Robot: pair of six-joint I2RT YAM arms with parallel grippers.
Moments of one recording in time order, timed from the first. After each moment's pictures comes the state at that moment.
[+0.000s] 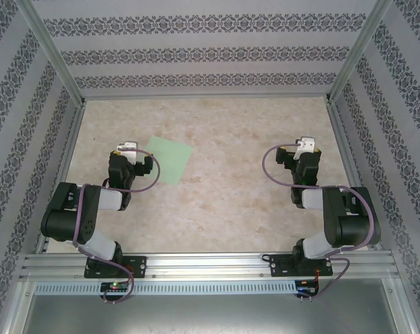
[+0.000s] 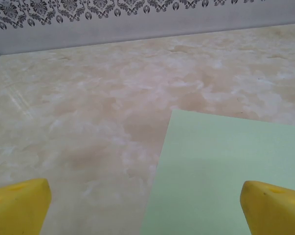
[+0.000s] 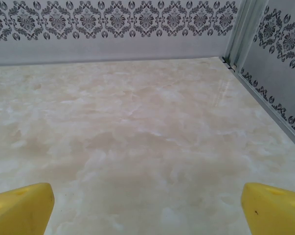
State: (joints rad) left arm -0.09 1.57 0.39 0.84 -0.06 0.03; right arm -0.01 1.51 0.38 0.84 0.13 -0.02
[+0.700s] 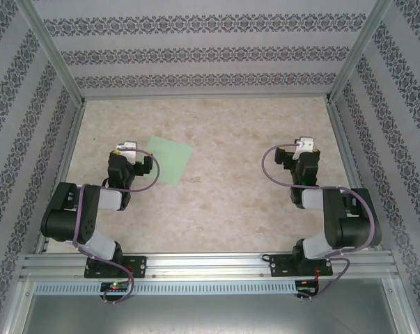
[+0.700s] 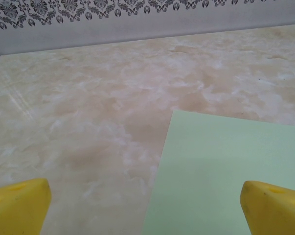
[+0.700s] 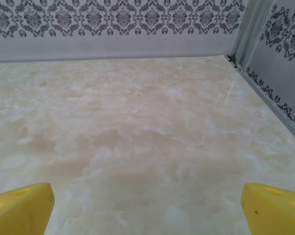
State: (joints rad) left arm -0.08 1.56 0.39 0.84 -0.06 0.03; right arm 0.00 1.47 0.40 0.77 0.12 -0.02
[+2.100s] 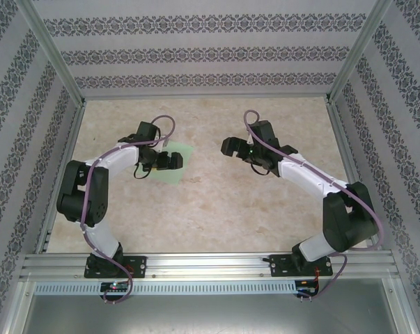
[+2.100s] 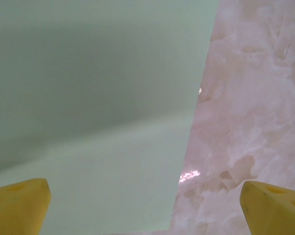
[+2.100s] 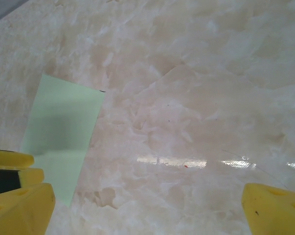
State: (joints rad) left arm -0.26 1.76 1.13 -0.54 0.32 -0.29; right arm 0.43 1.51 1.01 -0.27 -0.17 0.61
